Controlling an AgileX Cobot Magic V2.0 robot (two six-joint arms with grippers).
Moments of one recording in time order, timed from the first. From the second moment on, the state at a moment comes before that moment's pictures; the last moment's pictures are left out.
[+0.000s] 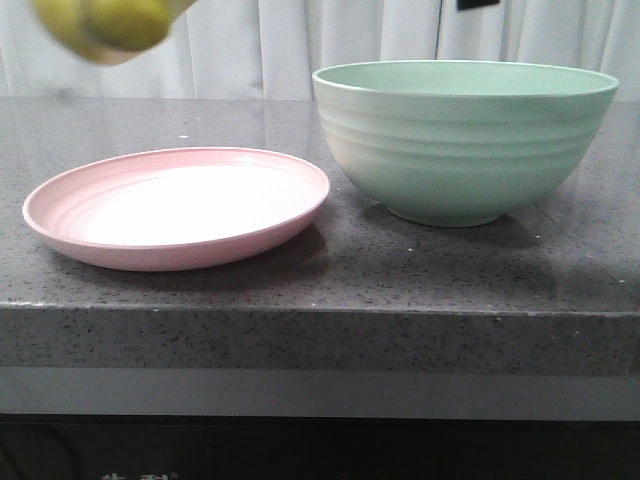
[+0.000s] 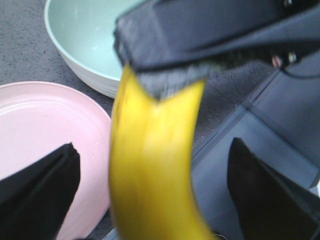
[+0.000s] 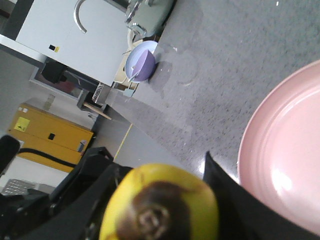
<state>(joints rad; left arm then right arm) -0.86 1.08 -1.02 -0.10 0.62 -0.04 0.45 1.26 -0.88 1.72 0.64 -0.87</state>
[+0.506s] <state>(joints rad) -0.70 0.95 -1.02 -0.09 0.70 -0.04 0.12 1.47 -1.36 1.09 0.61 -0.88</state>
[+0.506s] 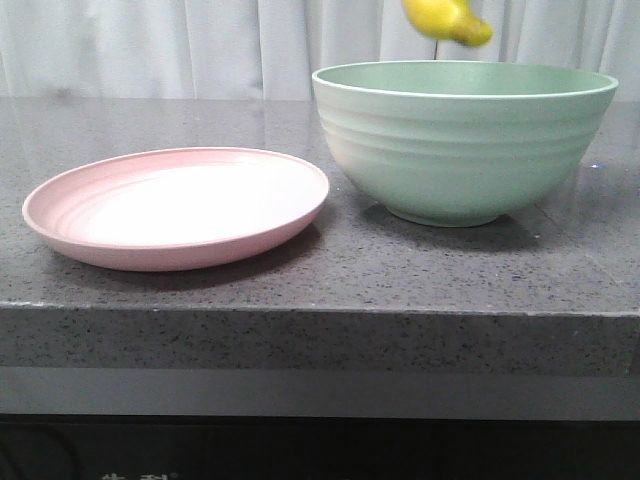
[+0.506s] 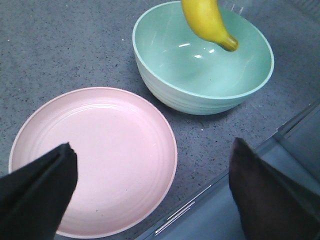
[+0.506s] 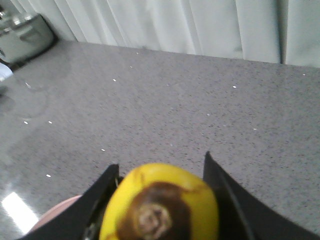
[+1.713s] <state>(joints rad) -0.70 0.95 -1.02 -0.09 0.71 -0.04 0.15 1.66 -1.44 0.81 0.73 -0.74</state>
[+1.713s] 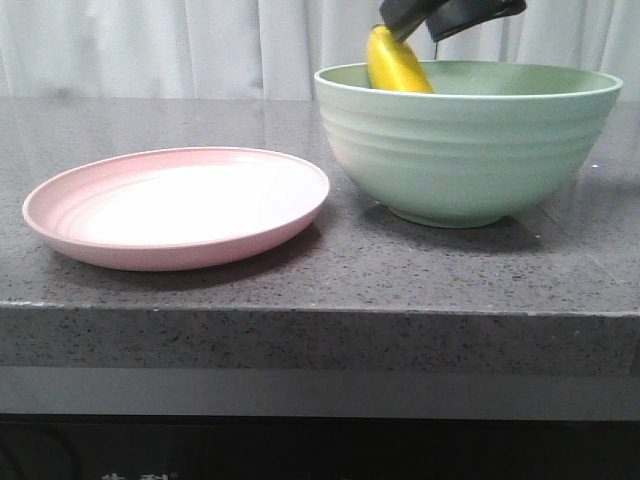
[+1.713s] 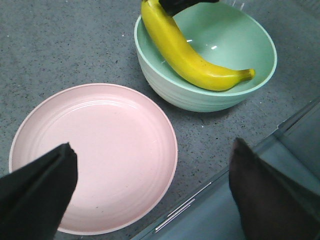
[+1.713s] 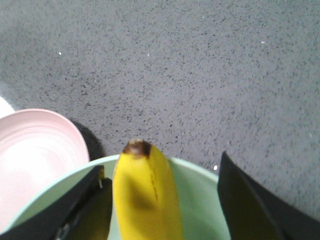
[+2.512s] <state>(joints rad) -0.21 0.94 -1.01 0.05 0.68 -0.14 0.10 1.40 -1.42 0.31 1.06 -0.18</state>
